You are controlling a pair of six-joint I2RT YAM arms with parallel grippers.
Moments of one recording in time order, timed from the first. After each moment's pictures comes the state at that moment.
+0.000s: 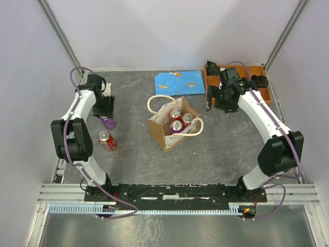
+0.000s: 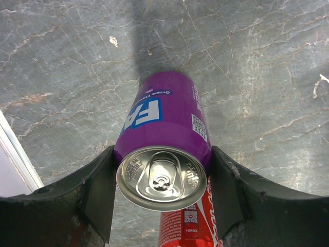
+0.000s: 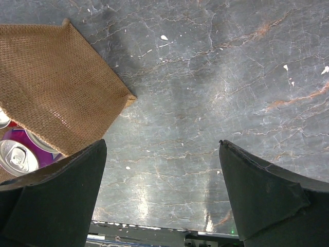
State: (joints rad) left arm 0.07 1.75 1.40 -0.87 0.00 0.15; right arm 0.27 1.59 1.46 -0.94 0.03 0.35
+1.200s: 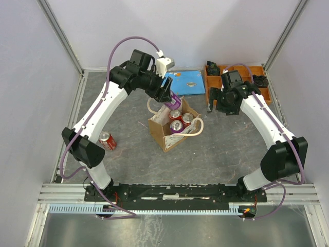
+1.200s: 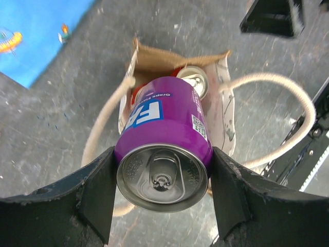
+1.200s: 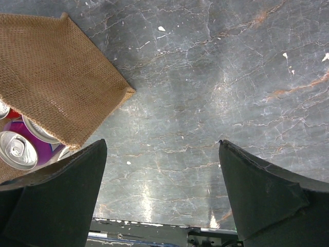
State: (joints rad) left arm -0.52 1.74 1.94 -1.00 0.41 0.13; right arm 0.27 1.52 1.41 -0.93 0.04 0.38
